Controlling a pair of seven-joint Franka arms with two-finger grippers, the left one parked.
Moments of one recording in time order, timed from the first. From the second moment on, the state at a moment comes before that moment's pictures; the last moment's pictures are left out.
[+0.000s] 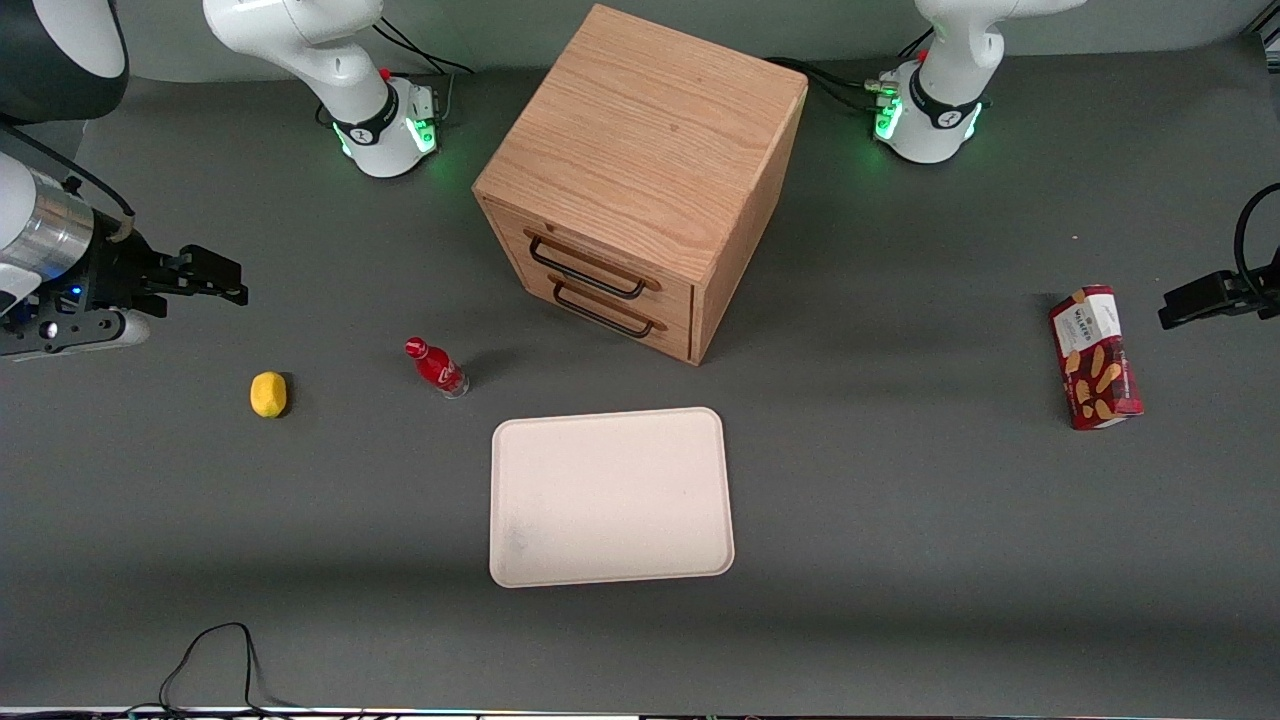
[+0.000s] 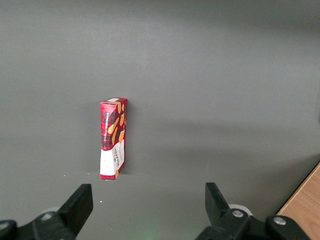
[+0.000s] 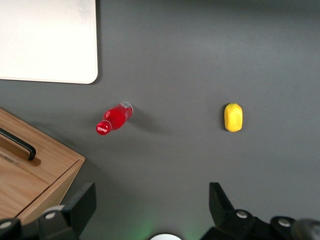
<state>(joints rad) 0.24 0.08 -0.18 -1.52 0.04 1.47 -0.03</state>
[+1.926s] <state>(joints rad) 0.40 0.15 -0.08 -1.61 0.05 1.57 0.24</state>
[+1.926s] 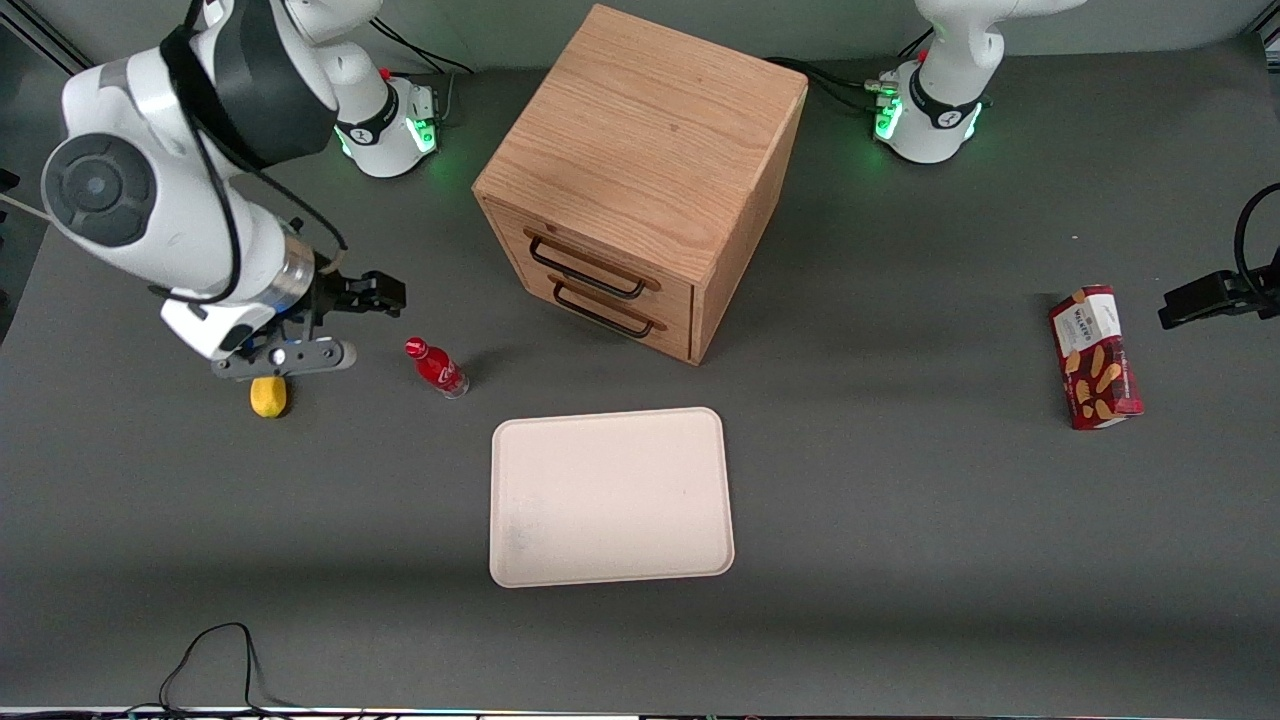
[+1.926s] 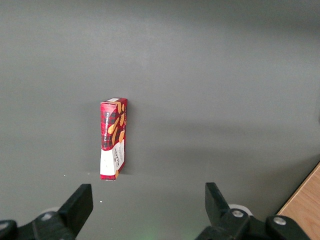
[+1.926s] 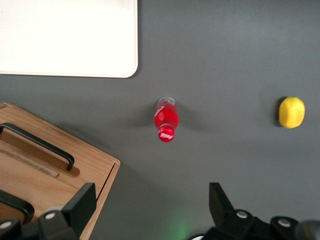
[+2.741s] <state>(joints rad) 0.41 0.10 -0.09 -1.75 0.04 1.61 0.24</state>
